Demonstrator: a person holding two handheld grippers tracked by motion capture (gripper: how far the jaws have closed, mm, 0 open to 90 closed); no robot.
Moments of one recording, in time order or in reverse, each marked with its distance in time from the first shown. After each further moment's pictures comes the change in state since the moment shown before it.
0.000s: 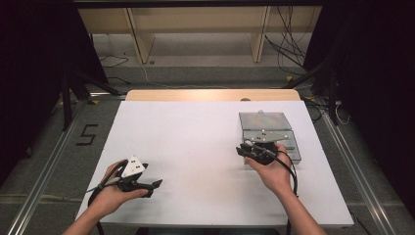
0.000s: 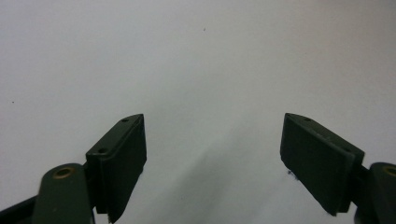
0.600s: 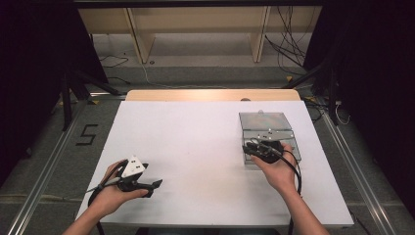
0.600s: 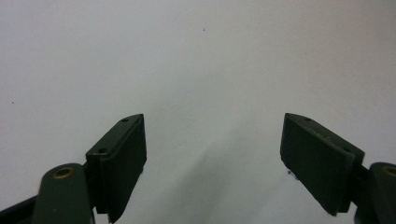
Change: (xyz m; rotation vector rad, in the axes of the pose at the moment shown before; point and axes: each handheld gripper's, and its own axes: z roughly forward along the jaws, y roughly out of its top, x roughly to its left) left arm 0.000 0.000 0.000 -0.001 0.000 0.000; right arm -0.014 -0.005 -0.005 0.007 -0.046 0.036
